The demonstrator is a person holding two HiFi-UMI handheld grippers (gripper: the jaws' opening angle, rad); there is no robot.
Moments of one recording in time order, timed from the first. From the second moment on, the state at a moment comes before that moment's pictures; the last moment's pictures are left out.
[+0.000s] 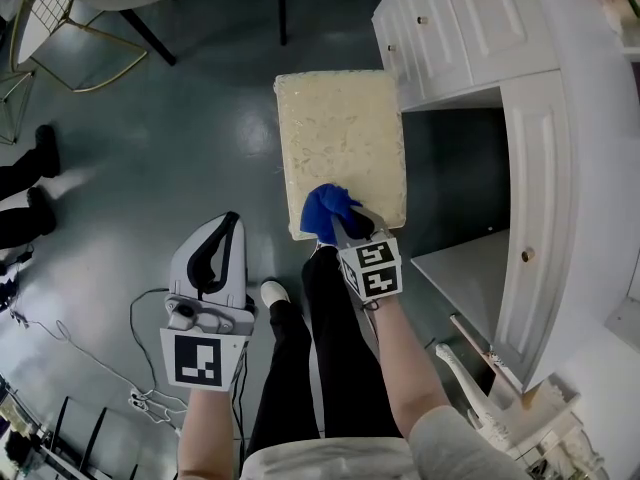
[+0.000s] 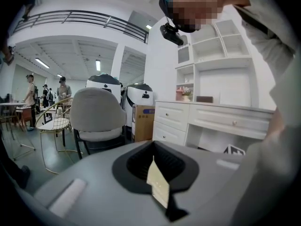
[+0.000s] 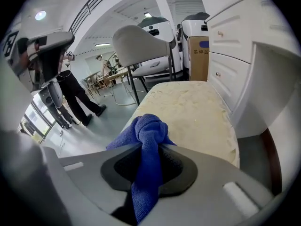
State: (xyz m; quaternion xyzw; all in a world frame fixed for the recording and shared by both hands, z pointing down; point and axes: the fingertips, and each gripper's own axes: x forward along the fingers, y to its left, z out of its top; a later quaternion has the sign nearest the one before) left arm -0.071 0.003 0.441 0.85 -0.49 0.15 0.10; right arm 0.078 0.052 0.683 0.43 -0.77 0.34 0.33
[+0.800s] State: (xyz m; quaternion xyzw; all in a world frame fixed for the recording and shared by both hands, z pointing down) left arm -0.034 -0.013 0.450 0.86 -0.47 0.15 0.10; right arm 0.176 0.053 0.684 0.49 -0.73 0.35 0.33
